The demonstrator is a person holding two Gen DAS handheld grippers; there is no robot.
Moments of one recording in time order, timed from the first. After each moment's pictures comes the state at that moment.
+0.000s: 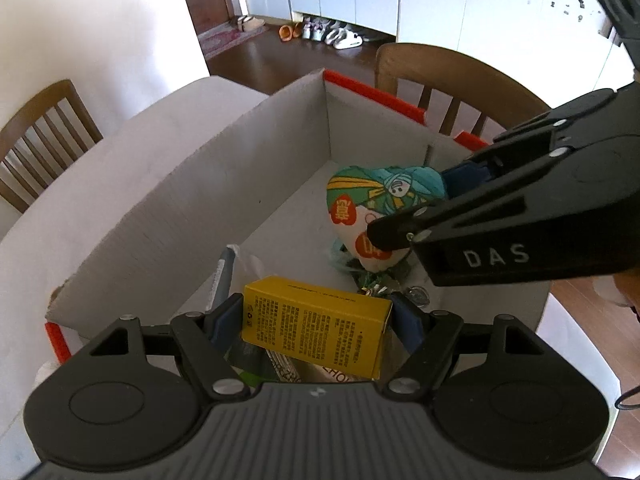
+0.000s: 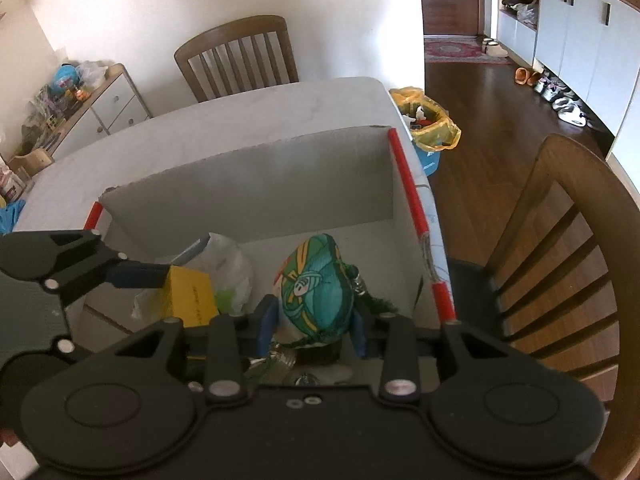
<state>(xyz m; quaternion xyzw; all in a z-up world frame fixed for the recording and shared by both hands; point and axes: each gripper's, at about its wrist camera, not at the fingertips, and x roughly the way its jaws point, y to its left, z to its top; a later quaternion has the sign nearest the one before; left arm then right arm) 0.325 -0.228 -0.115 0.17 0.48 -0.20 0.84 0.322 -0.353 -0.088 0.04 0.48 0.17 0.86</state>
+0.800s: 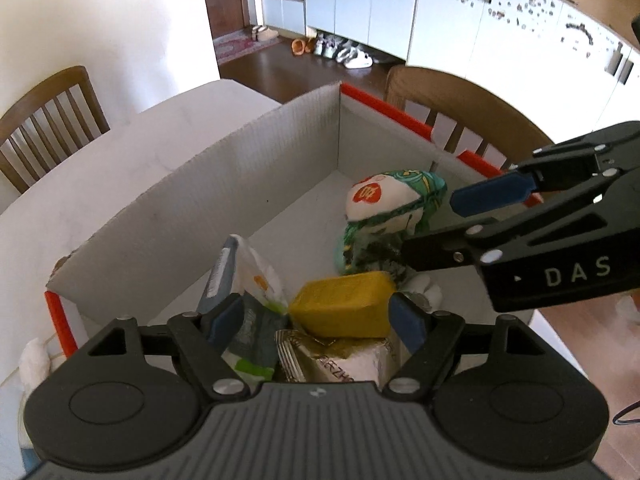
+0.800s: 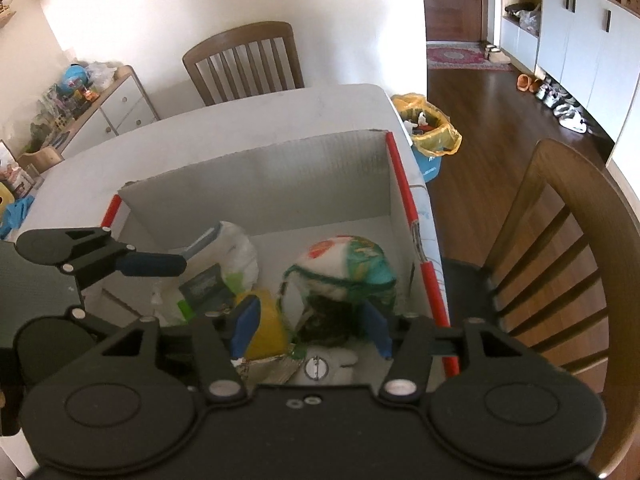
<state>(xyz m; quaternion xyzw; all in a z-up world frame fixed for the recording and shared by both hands) 0.308 -0.204 -0.105 0.11 0.46 -0.20 0.86 0.303 -0.365 -0.069 0.03 0.47 0.18 0.86</state>
